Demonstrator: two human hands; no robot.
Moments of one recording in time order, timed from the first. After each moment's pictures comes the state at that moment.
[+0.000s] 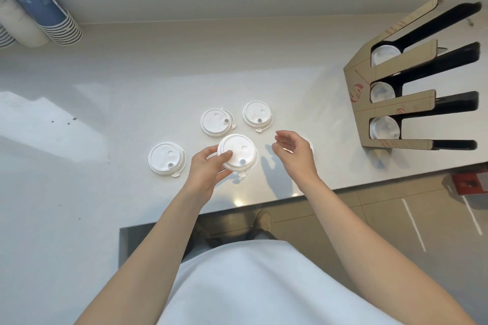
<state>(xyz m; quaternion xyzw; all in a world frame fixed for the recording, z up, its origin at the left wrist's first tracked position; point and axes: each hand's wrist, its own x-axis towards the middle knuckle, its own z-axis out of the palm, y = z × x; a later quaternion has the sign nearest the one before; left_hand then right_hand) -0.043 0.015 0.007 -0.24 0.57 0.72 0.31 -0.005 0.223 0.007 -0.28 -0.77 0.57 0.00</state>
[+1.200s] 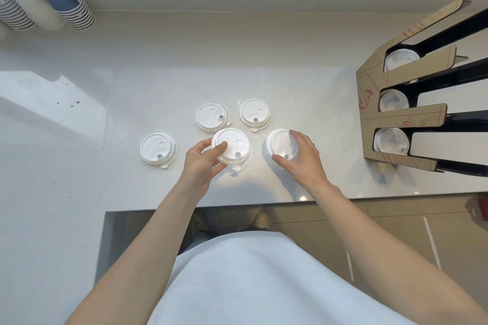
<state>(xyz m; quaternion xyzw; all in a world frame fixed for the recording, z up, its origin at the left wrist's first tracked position) -0.041 0.056 0.011 -0.30 0.55 0.75 0.23 -0.008 0.298 -0.023 -0.16 -0.90 0.41 -0.08</state>
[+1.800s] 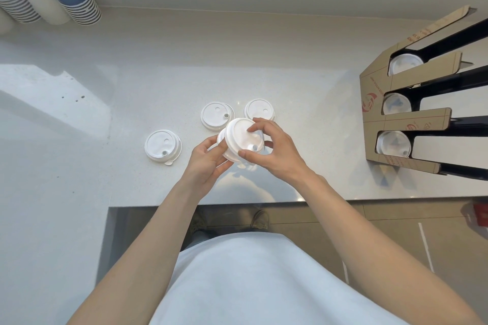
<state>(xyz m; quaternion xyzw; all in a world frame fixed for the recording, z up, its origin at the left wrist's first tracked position) -0.035 0.048 0.017 -0.24 0.50 0.79 0.26 -0.024 0.232 0.030 0.00 -0.84 0.54 -0.09</state>
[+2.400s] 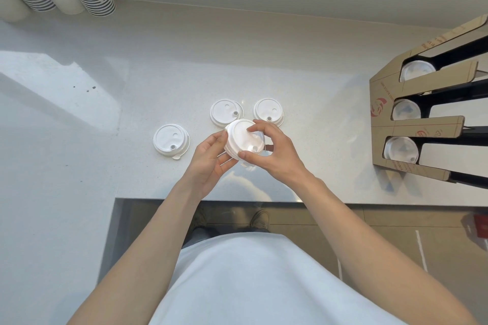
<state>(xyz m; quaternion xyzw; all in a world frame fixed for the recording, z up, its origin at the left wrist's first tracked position) -0.028 0.031 0.019 -0.20 0.46 0.83 0.26 -0.022 0.212 0.028 0.00 -0.83 0.55 -0.10</state>
